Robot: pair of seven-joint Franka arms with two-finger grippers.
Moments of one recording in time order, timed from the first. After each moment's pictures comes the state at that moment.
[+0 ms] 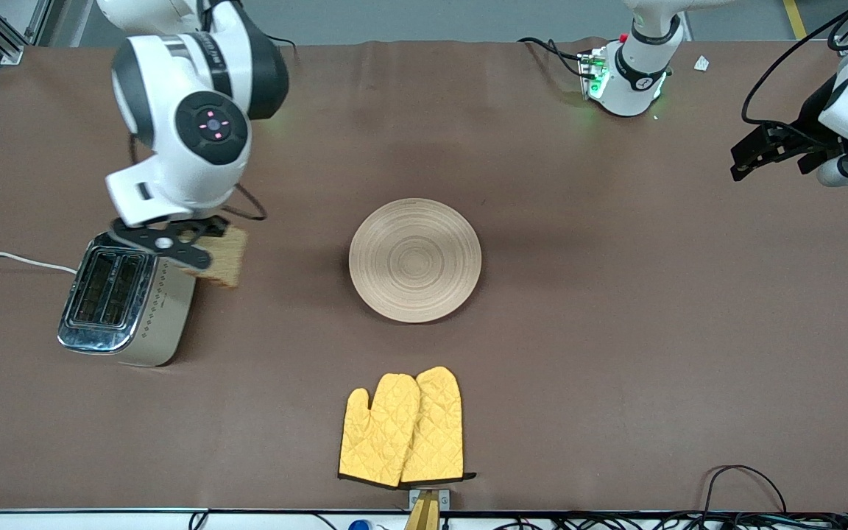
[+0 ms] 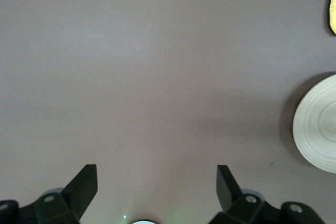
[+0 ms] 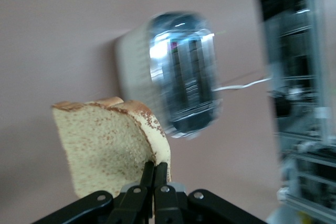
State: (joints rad) left arm 0.08 -0.08 -0.20 -1.61 0.01 1.52 -0.18; right arm 0.48 0.27 -0.04 -1.49 -0.56 1.37 0.73
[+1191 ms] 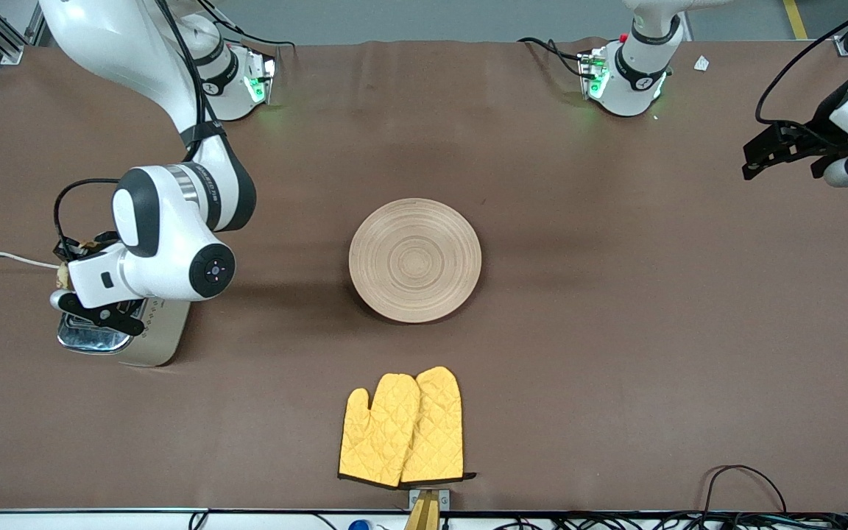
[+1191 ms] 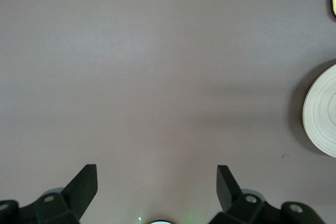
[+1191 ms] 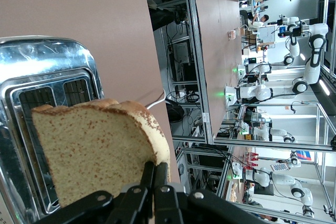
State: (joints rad) left arm 0.10 -0.07 -0.18 -1.61 0.01 1.52 -0.08; right arm 0.35 0.48 -0.04 -1.49 -0.90 1.31 0.69
